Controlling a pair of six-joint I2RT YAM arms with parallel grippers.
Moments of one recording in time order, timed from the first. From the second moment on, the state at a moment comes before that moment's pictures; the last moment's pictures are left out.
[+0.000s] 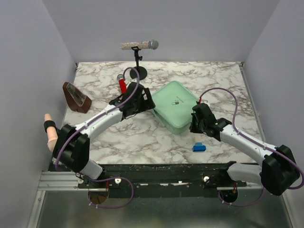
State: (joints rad) left arm -0.51 1.57 1.12 -0.32 -0.05 -0.73; right arm 0.57 1.20 0.70 -0.41 0.20 0.55
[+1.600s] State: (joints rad) left arm -0.55 1.59 1.01 -0.17 -0.15 -0.75; right arm 0.59 1.27 0.76 -0.42 0.25 0.57
